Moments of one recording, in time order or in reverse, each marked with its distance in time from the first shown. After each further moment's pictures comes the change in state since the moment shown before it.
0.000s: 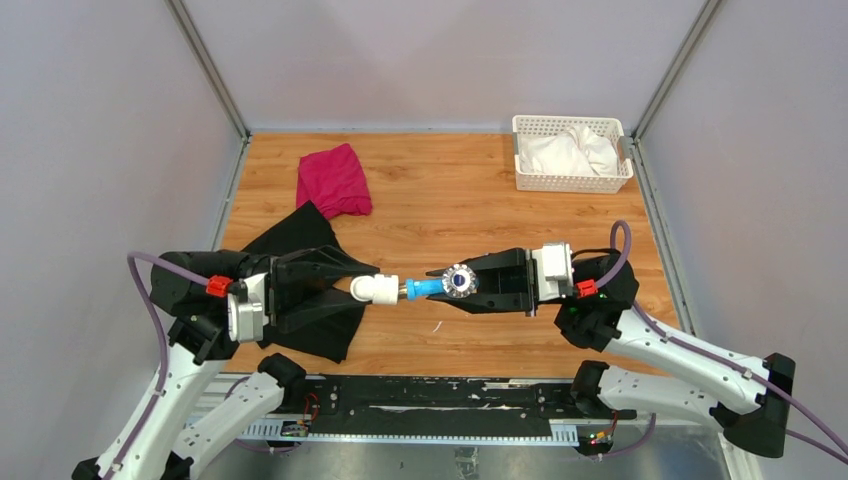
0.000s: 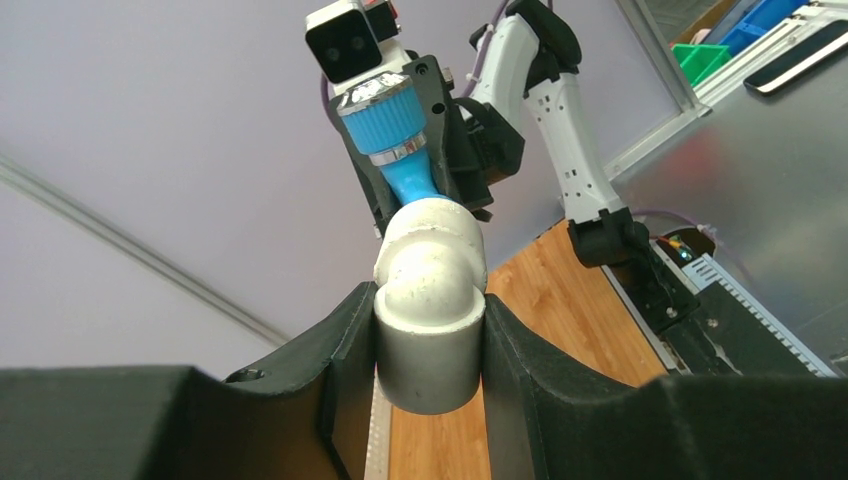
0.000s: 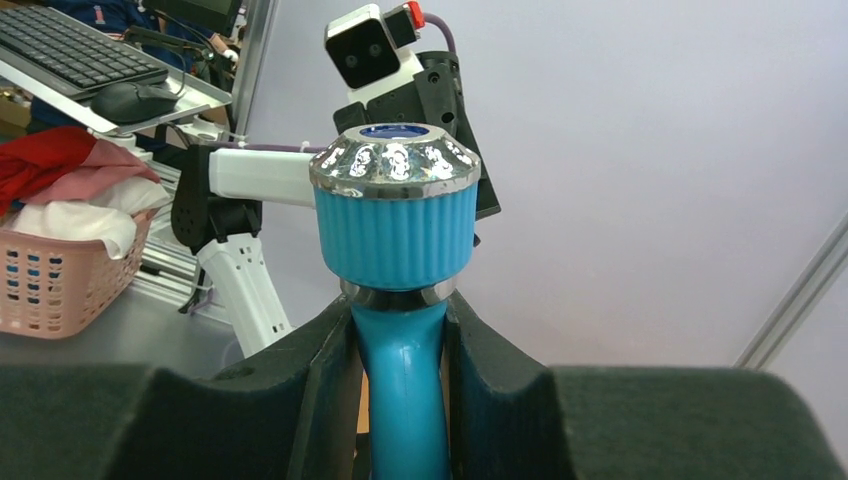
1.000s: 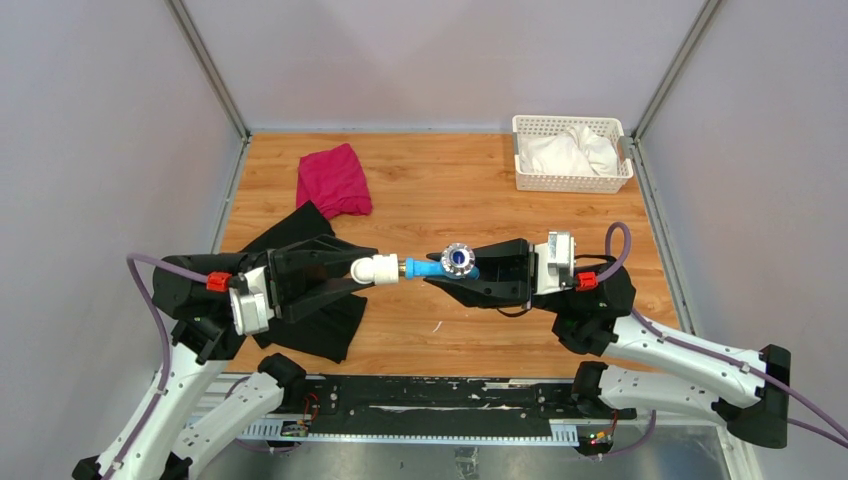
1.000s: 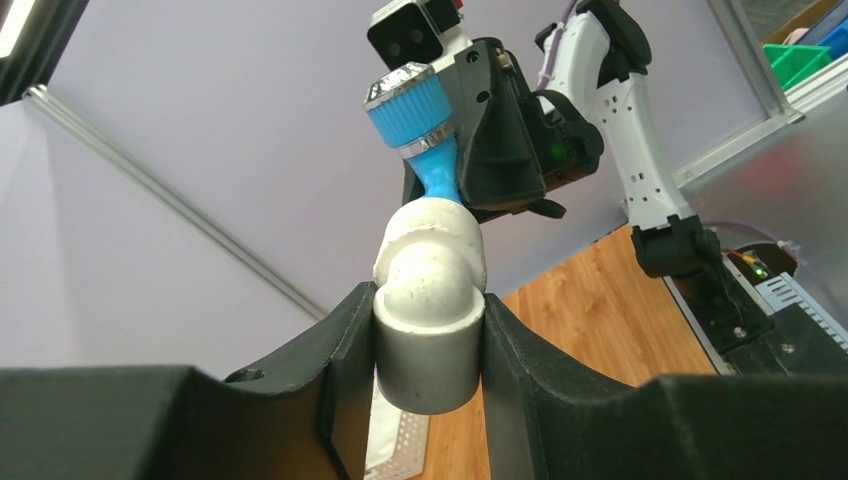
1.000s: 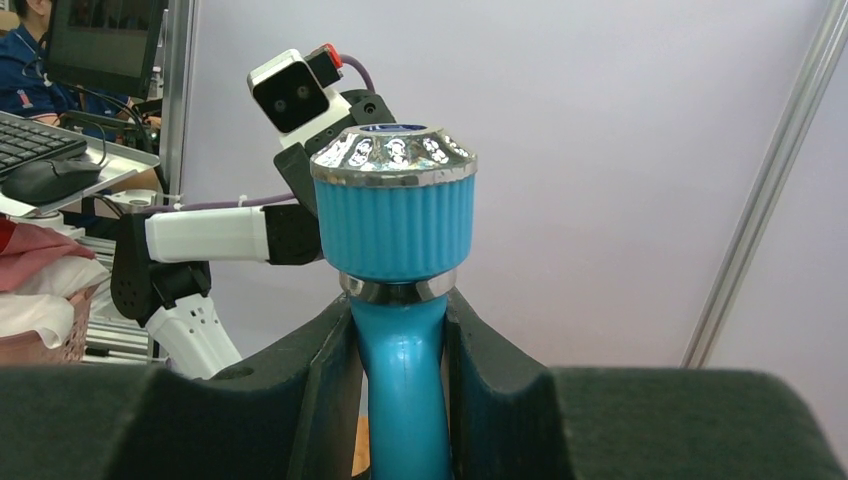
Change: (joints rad) left arm -0.011 -0.011 -0.031 0.050 -0.140 0.011; right arm 0.086 0.011 -0.024 0.059 0.272 0.002
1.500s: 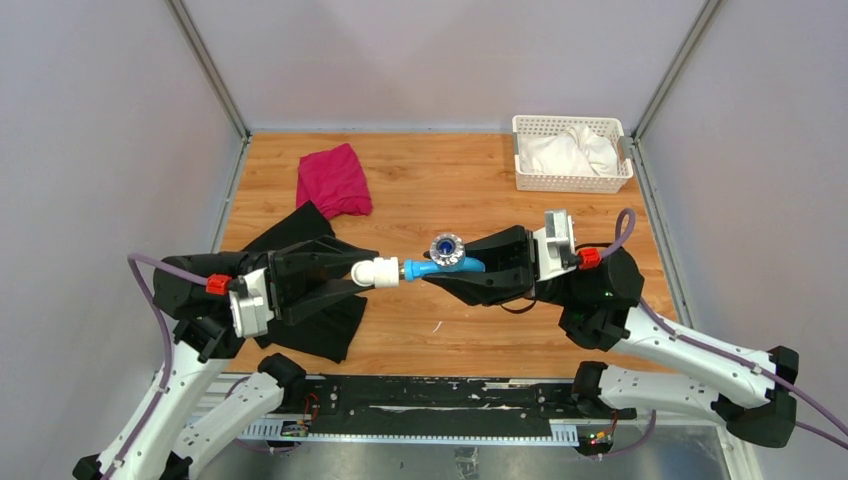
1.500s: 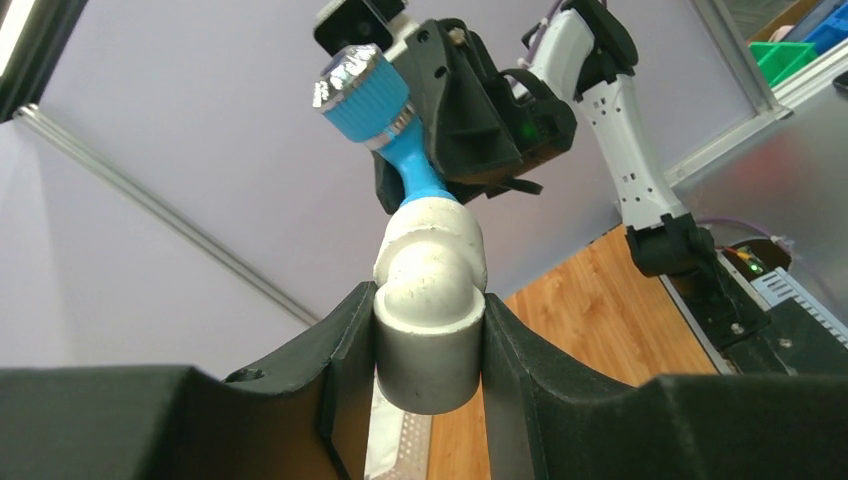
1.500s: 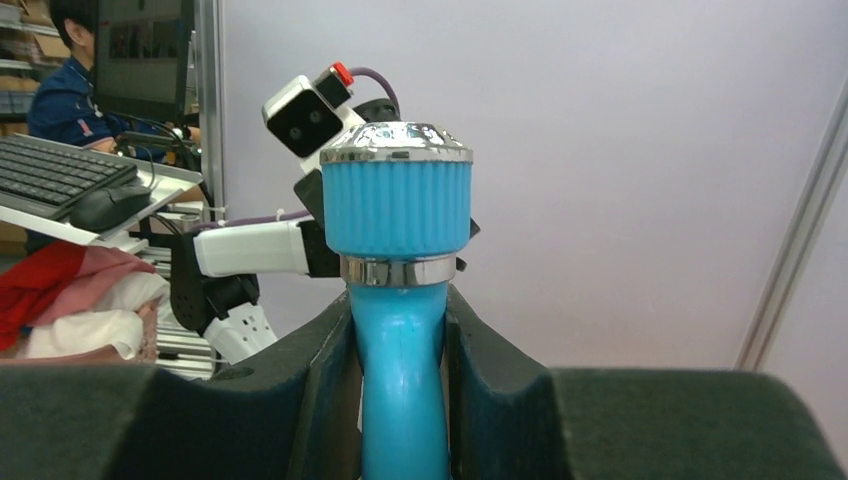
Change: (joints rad) left arm 0.000 0.008 -0.001 0.042 0.022 -0.006; right arm 0.000 0.003 0.104 -0.160 -0.025 0.101
